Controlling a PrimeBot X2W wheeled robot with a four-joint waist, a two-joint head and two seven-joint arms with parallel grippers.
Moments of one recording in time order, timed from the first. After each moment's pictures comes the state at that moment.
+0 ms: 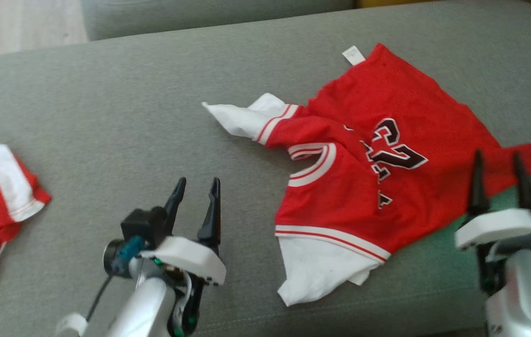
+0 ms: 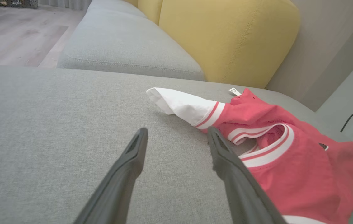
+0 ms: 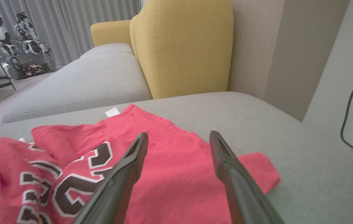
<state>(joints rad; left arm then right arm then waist) -0.18 0.05 -0.43 0.31 -0.37 0.12 -0.26 -0.30 -0.05 -0.25 0.53 0.00 0.13 -0.24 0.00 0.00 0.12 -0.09</state>
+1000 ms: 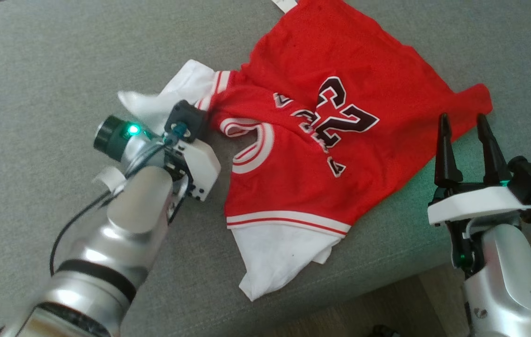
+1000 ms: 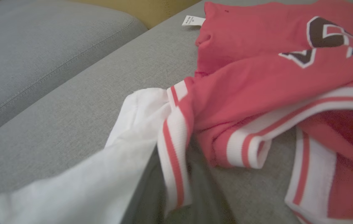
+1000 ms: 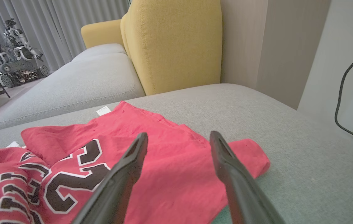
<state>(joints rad) -0.81 0.05 -0.66 0.99 -0.14 0.03 -0.21 -0.32 -0.05 -0.04 0.40 0.18 0.13 -0.25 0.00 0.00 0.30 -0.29</state>
